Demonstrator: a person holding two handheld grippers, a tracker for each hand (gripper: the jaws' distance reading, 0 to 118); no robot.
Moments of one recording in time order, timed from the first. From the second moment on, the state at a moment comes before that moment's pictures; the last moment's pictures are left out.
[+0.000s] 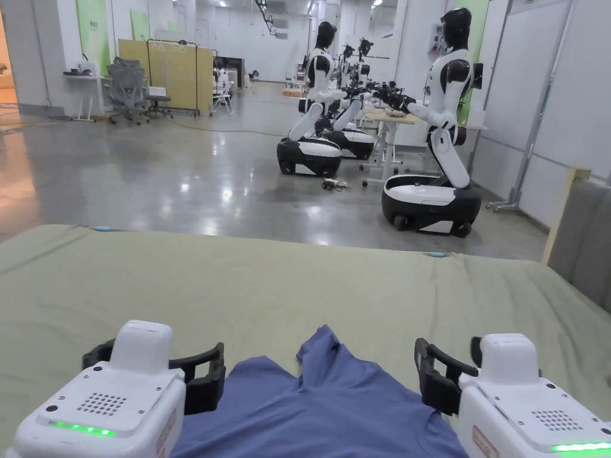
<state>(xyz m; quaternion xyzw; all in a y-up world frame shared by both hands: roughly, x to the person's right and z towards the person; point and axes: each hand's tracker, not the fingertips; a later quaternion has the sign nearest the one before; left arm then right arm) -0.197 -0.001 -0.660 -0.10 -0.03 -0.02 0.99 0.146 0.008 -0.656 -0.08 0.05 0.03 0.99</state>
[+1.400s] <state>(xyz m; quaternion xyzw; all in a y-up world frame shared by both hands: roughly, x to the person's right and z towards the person) -0.318 -0.146 -0.667 -0.39 0.00 0.02 0.92 0.151 -0.093 -0.787 -0.28 0.08 0.05 0.96</state>
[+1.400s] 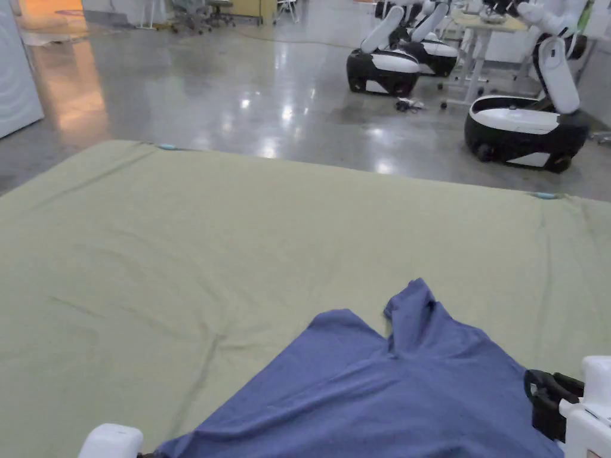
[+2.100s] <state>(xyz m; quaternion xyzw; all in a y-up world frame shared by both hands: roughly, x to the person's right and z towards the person) -0.318 -0.118 -0.664 -0.37 0.01 0.02 0.93 0.128 -0.183 -0.992 -0.42 0.15 0.17 0.88</state>
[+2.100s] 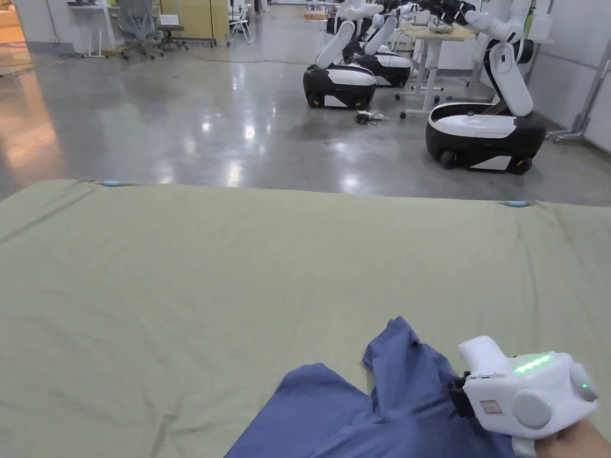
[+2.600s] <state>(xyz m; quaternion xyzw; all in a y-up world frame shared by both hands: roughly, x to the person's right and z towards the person) -0.322 -0.005 -0.719 -0.24 -0.03 0.01 0.97 0.192 0.035 -0.864 -0.24 0.14 0.03 0.96</state>
